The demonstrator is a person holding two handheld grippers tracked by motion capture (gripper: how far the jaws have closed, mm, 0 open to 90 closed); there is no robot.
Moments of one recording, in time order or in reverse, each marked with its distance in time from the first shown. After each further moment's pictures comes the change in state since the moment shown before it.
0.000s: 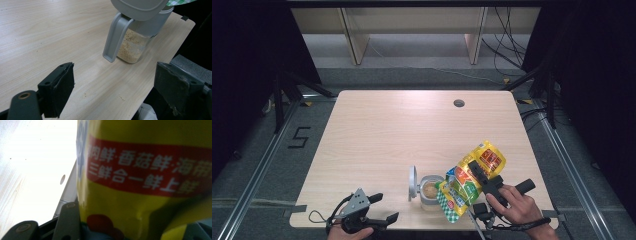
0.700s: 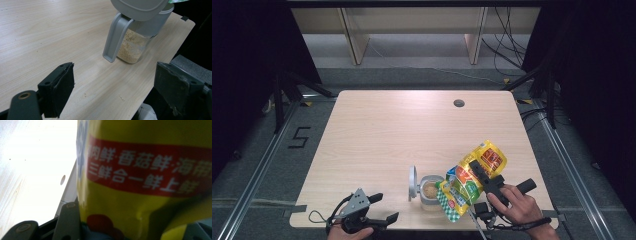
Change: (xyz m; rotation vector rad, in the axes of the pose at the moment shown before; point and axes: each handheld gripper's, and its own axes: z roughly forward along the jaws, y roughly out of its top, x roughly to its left) left arm 0.000 0.000 0.000 0.000 0.000 0.000; right arm -0.002 -0.002 0.001 -0.009 -0.007 0.001
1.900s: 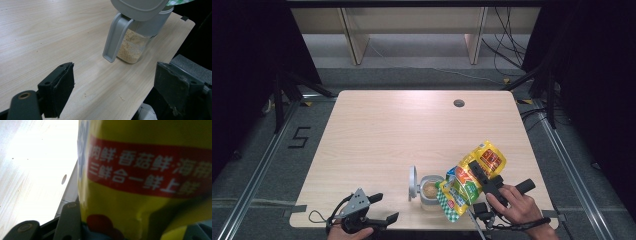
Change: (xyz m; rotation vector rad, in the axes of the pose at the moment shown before) left arm 0.000 0.000 0.001 -0.005 0.000 -0.009; right arm 0.008 0.001 -0.002 0.045 0.032 0.064
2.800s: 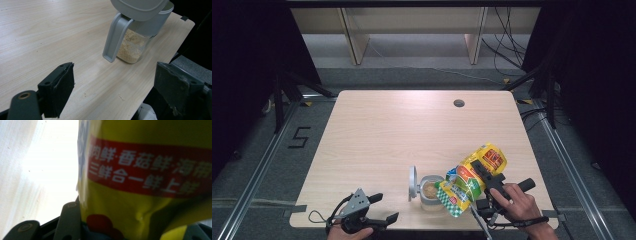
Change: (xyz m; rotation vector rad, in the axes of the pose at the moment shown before) left arm -0.001 0.000 -0.001 -0.002 -0.001 -0.002; right arm 0.006 -0.008 0.004 -0.019 0.080 0.177
